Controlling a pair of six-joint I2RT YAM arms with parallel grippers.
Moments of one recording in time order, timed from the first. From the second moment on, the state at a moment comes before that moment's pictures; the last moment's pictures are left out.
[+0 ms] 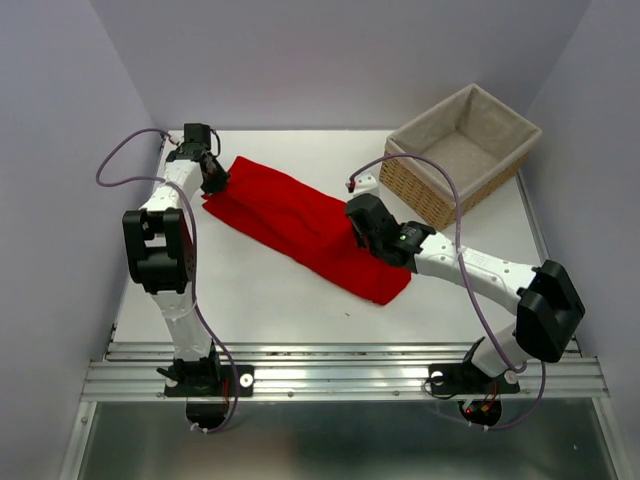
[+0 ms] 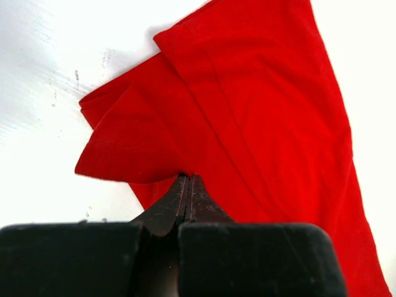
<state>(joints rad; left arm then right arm) 0.02 1.94 1.59 -0.58 -0.06 -0.60 0.85 1.49 1.14 -0.34 0.57 0.26</state>
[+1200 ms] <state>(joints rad) -0.16 2.20 2.00 -0.70 -0.34 -0.44 0.69 1.58 1.15 -0.29 0.55 0.24</state>
